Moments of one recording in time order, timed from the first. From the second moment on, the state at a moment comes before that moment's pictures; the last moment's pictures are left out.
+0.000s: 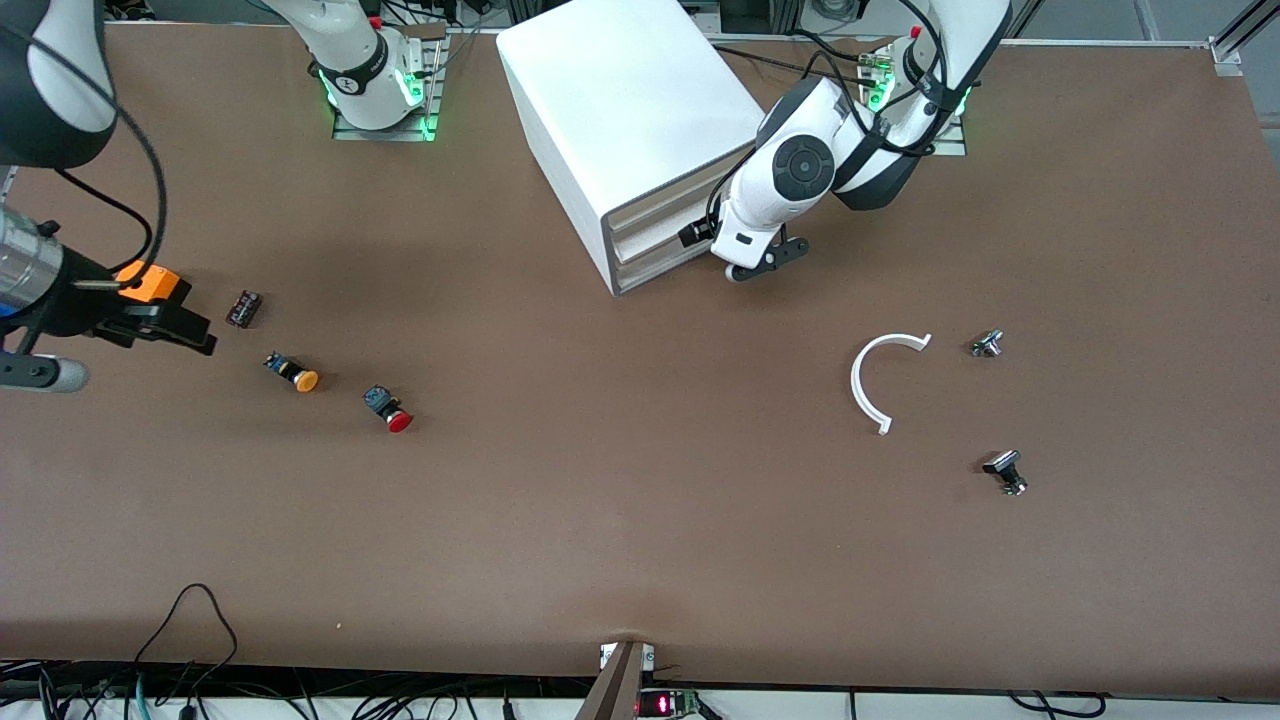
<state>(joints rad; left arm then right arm) -0.12 0.28 -0.62 -2.19 -0.28 2.28 -1.01 0.04 0.26 -0.04 -1.42 0.03 1.68 0.11</state>
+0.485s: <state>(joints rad) -0.11 0.28 -0.65 -2.20 -0.28 2.26 -1.01 0.04 0.18 -0.05 -1.56 0.02 1.69 0.06</state>
